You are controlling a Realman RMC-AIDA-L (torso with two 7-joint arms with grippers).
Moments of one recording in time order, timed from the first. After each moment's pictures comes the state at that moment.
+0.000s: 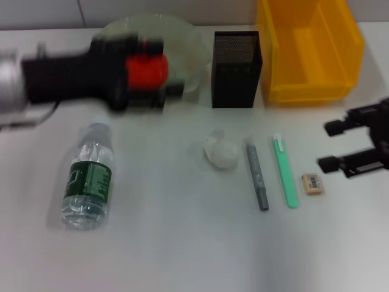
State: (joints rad) left arm -0.40 -2.06 1.04 1.09 1.66 1.58 -1.56; right arm 0.47 2.08 -0.82 -1.49 -2.21 -1.99 1.95
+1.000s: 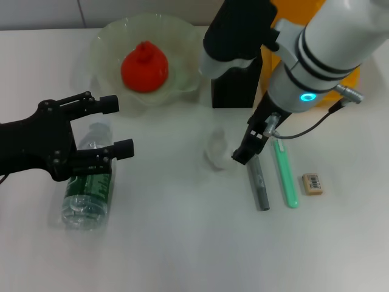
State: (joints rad) left arm -0.26 -2.05 0.89 0.96 1.64 1.81 -1.42; right arm 0.86 2.09 -1.72 -1.28 -2.63 -1.51 2.70
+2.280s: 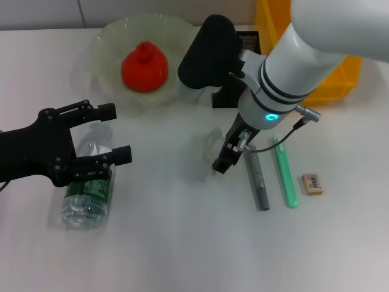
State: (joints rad) left arm -0.28 -2.03 0.87 0.87 1.66 1.79 -1.35; right arm 0.97 2.09 -1.87 -0.94 -2.51 -1.21 2.70
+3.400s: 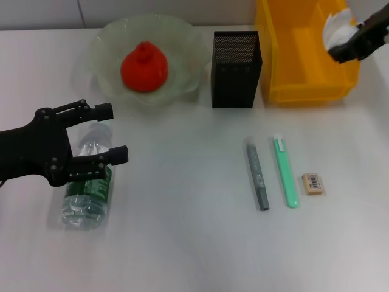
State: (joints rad) left arm -0.28 -2.03 0.87 0.87 1.66 1.80 -1.35; right arm 0.65 2.08 -1.23 -1.68 -2.81 -1.61 2.57
